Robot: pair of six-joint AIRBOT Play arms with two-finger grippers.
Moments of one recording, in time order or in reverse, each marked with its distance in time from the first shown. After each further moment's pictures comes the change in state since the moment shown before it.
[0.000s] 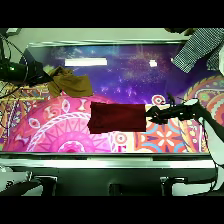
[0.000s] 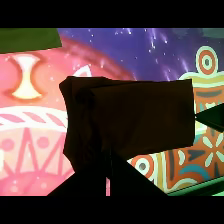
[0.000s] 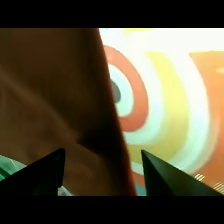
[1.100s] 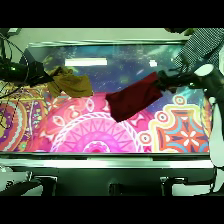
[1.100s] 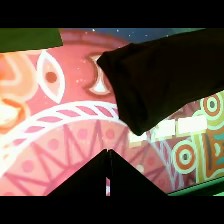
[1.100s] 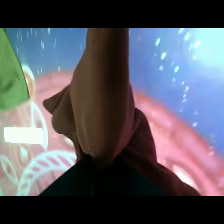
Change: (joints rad) left arm 0.000 -0.008 0.000 0.001 0.001 0.000; right arm 0.031 0.024 0.542 -0.154 -0.009 0.379
